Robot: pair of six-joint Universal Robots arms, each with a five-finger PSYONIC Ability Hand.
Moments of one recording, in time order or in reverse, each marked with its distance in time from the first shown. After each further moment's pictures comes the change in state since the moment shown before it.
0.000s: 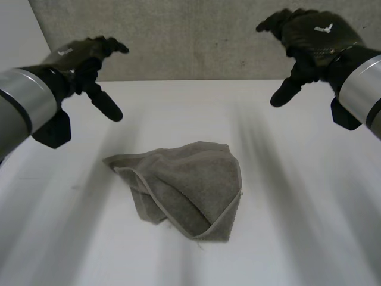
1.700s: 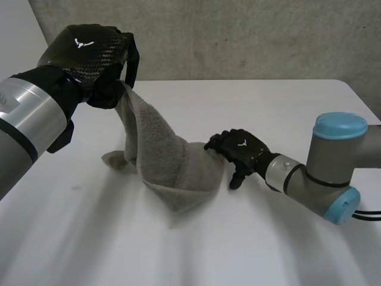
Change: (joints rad) left arm -0.128 0.171 -0.171 0.183 -0.004 0.326; right arm 0.003 0.610 0.065 -0.329 -0.334 -0.194; left_hand 0.964 1.003 0.998 1.003 0.989; right_hand 0.092 0.108 0.091 0.074 0.043
